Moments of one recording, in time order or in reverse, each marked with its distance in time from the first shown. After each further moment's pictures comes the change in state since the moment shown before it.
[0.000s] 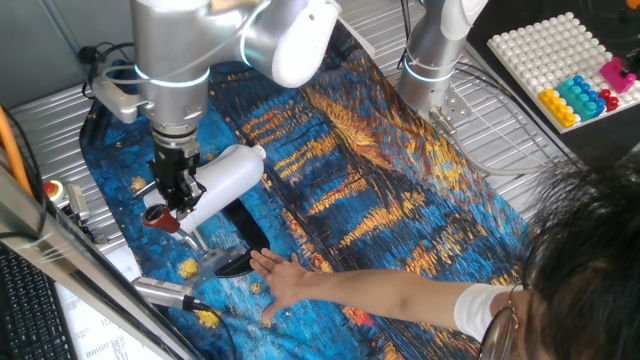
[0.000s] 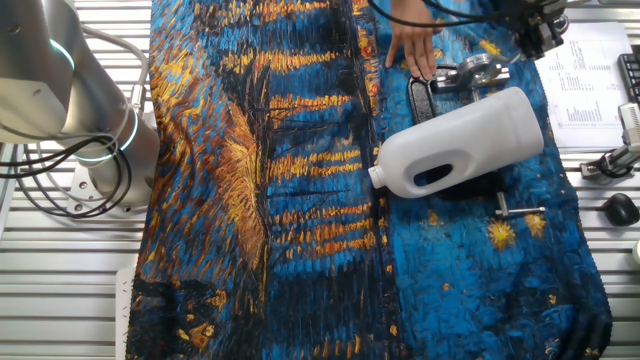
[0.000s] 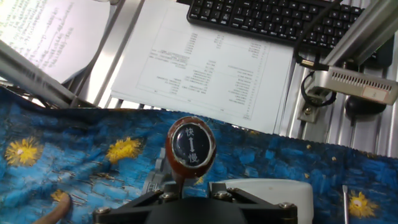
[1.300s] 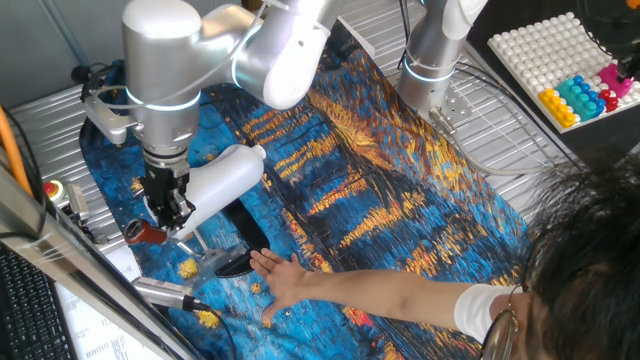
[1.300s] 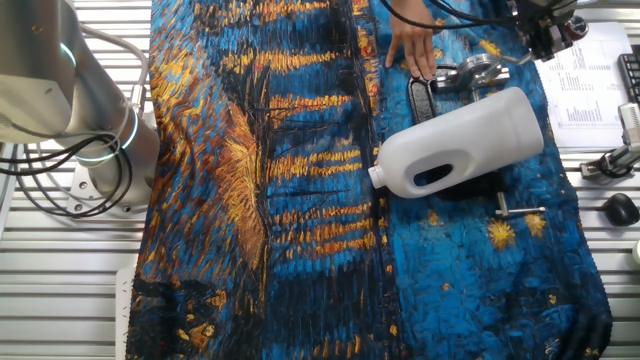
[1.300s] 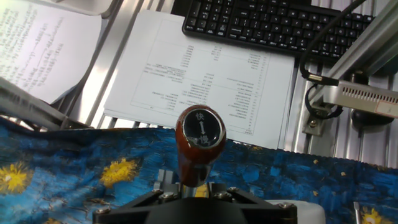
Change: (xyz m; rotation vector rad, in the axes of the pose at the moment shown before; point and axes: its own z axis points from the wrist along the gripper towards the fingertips) arm -0.024 0.002 0.032 0.007 -0.012 0.041
